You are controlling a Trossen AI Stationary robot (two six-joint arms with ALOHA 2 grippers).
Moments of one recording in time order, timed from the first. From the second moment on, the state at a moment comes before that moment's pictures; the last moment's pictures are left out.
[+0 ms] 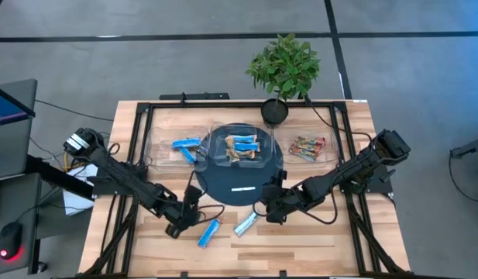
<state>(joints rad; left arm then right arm) -0.59 1.47 0.83 -0.49 -0.22 -0.05 0.45 1.64 0.97 -0.35 0.52 0.33</state>
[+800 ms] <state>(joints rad) -0.56 1.52 0.65 0.02 0.21 0.14 0.45 1.64 0.97 -0.35 0.52 0.33</state>
